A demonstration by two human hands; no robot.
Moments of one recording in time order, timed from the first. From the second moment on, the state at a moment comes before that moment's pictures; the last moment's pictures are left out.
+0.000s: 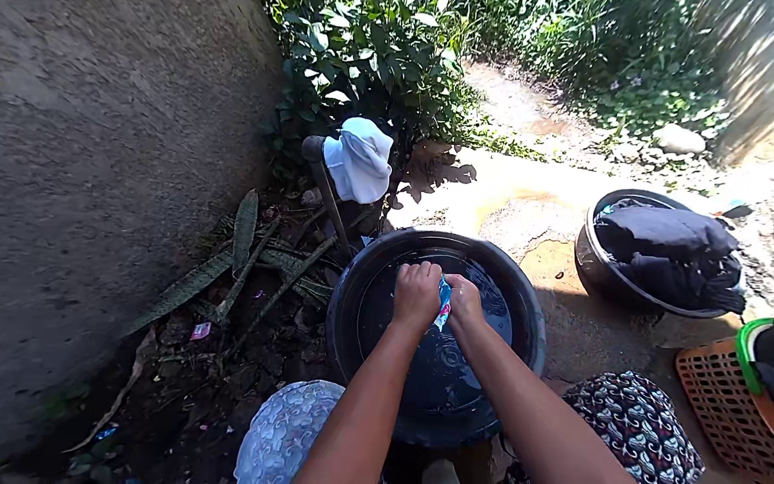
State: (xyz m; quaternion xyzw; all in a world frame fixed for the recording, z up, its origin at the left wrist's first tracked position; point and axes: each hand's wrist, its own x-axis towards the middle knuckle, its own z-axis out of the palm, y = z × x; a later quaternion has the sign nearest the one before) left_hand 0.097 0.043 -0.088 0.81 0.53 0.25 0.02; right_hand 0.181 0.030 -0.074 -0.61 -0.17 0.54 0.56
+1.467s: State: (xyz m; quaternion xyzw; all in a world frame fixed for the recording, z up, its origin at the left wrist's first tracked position) left_hand 0.069 -0.001 -0.249 0.29 0.71 0.08 0.64; right_hand 0.182 0.007 -0.256 -0.77 -0.10 0.59 0.22
